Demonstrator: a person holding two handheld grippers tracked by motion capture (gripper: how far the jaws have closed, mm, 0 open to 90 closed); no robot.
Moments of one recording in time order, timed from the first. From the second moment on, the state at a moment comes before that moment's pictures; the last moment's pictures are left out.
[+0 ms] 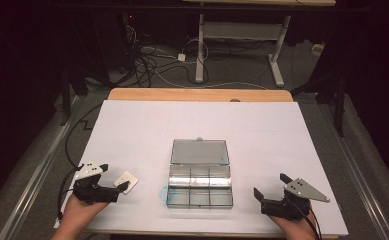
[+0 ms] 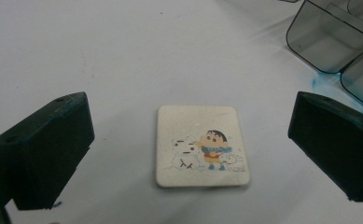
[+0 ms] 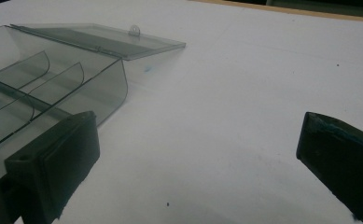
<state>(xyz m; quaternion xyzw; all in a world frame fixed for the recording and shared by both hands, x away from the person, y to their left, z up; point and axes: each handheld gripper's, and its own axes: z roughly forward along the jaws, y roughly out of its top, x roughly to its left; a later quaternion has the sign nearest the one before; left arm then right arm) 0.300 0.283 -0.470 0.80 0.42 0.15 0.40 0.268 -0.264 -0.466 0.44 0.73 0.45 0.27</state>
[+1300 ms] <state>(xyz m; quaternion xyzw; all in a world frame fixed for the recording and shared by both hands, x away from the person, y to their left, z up) 0.308 0.262 -0.491 0.83 0.41 0.14 0.34 0.267 -0.264 -0.471 0.44 0.73 0.45 0.27</state>
